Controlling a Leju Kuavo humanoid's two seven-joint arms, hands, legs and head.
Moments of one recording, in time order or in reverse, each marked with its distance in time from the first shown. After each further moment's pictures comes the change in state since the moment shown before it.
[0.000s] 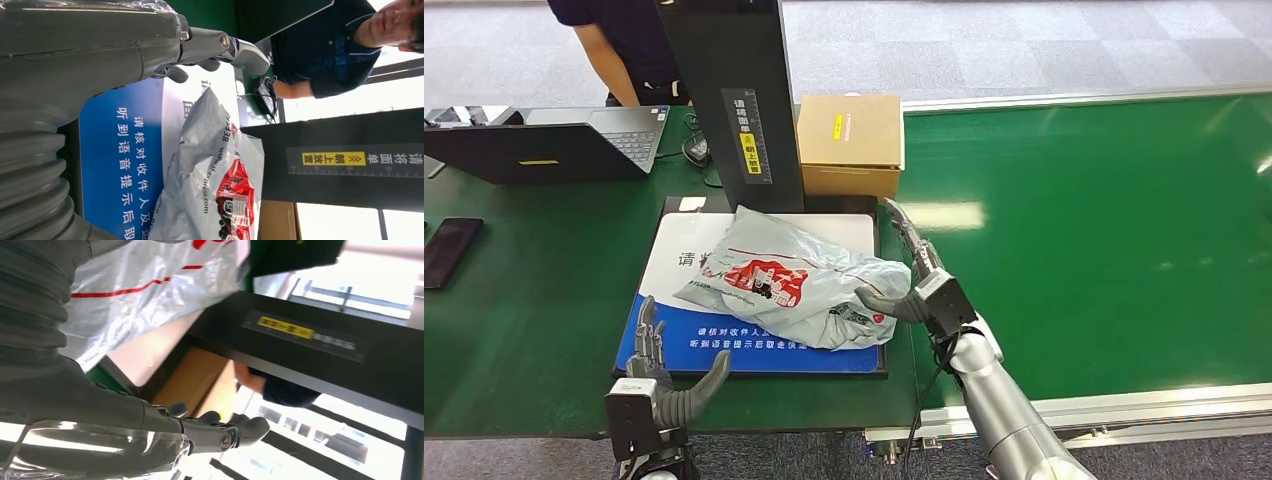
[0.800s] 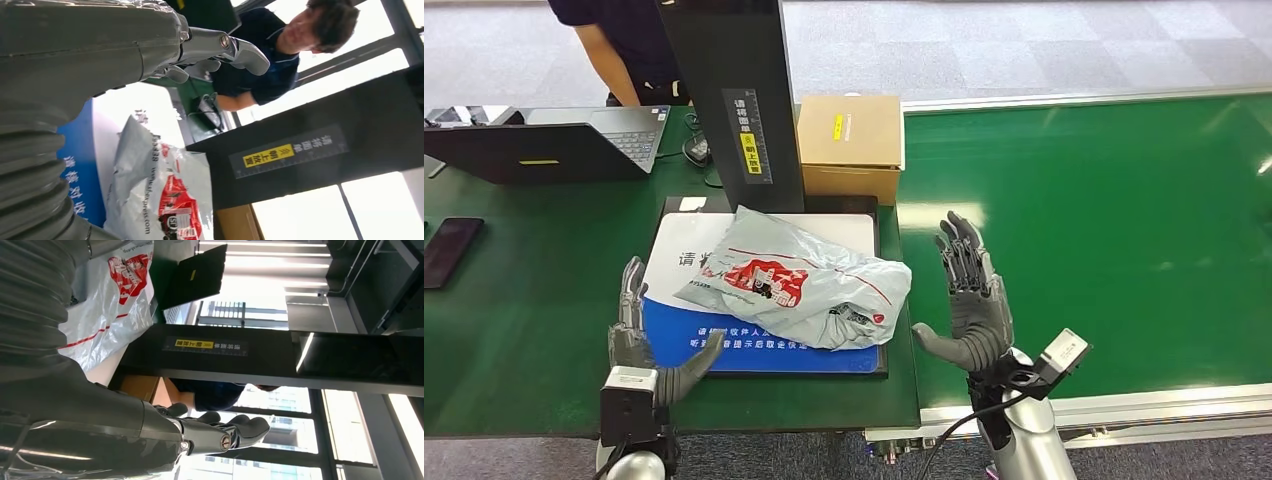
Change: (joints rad) left arm -0.040 0.020 0.020 -0.141 -0.231 -0.056 0.023; right arm 0.312 0.023 -0.168 -0.486 -0.231 0.320 -0.022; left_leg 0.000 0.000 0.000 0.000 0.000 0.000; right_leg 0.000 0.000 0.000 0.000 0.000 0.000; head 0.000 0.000
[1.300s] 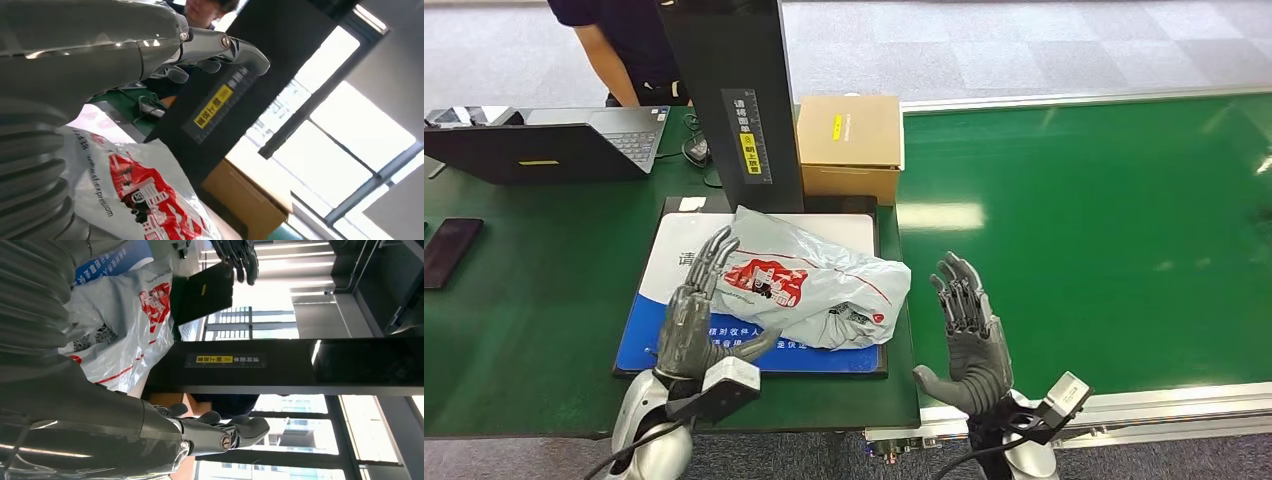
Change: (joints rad) left arm -0.173 0.115 -0.195 0.047 -0.400 -0.056 0.126; right arm 0.148 0.041 -0.029 -0.047 0.025 0.053 -0.021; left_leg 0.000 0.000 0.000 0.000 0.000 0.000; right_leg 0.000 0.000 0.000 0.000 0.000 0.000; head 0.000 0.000
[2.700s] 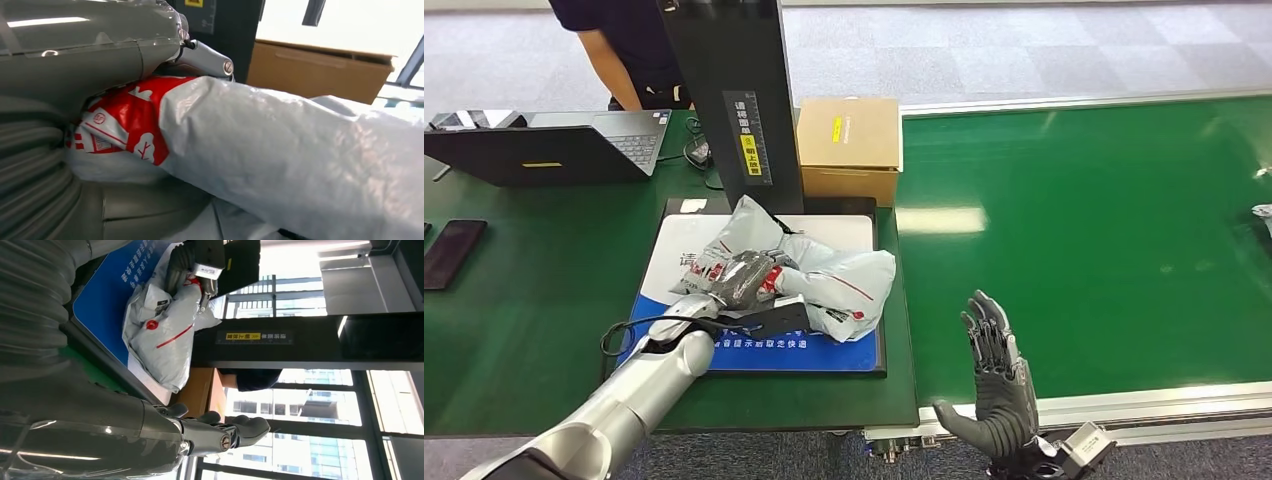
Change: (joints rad) left arm -0.547 0.073 -0.273 0.850 0.058 -0.089 0.058; right arm 0.176 0.010 -0.075 -0.098 0.053 -0.055 -0.012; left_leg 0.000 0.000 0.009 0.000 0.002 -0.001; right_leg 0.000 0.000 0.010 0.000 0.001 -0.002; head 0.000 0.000
